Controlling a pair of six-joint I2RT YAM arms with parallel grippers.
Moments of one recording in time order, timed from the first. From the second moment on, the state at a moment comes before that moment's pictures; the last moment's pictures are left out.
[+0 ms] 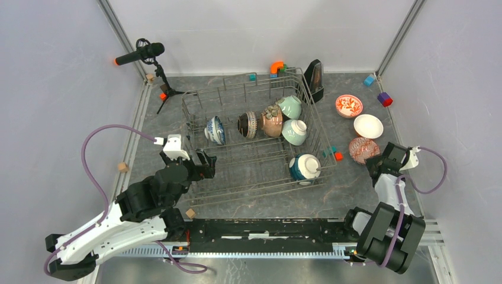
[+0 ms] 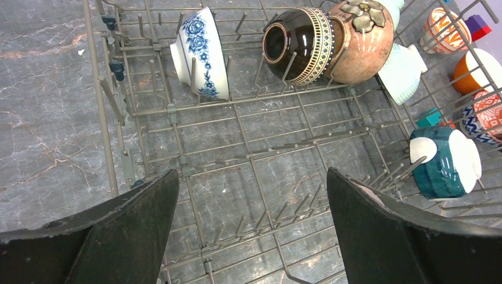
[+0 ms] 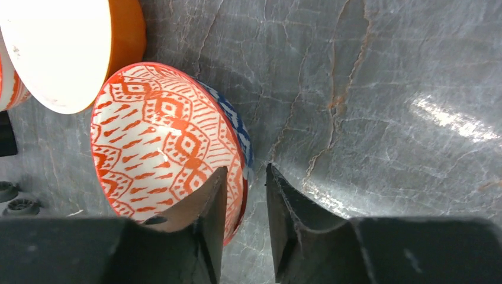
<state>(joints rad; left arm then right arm) -1.04 0.50 0.75 -0.70 -0.75 -0.64 -0.48 1.06 0.41 -0.15 0.08 0.76</state>
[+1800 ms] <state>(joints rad) -1.04 0.48 0.80 -0.78 -1.07 -0.58 0.94 1.55 1.49 -0.15 0.04 0.22</state>
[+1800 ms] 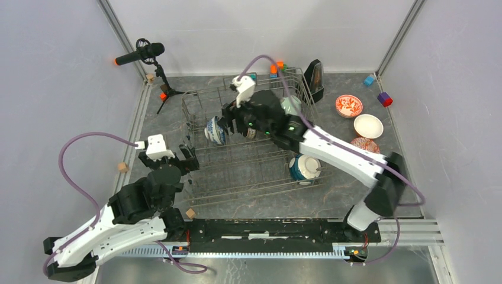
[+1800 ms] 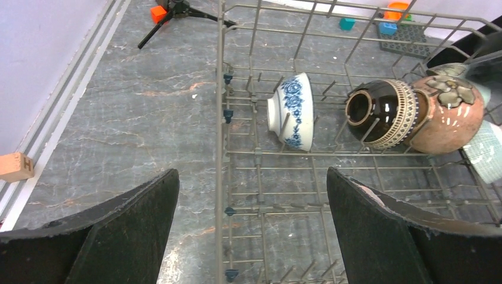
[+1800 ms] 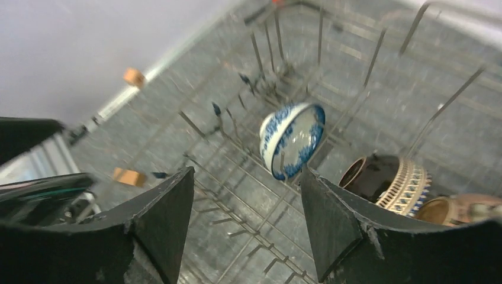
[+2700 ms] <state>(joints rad) -1.04 0.50 0.73 -0.77 -1.09 -0.48 0.86 2.12 1.70 0.00 -0.10 0.40</state>
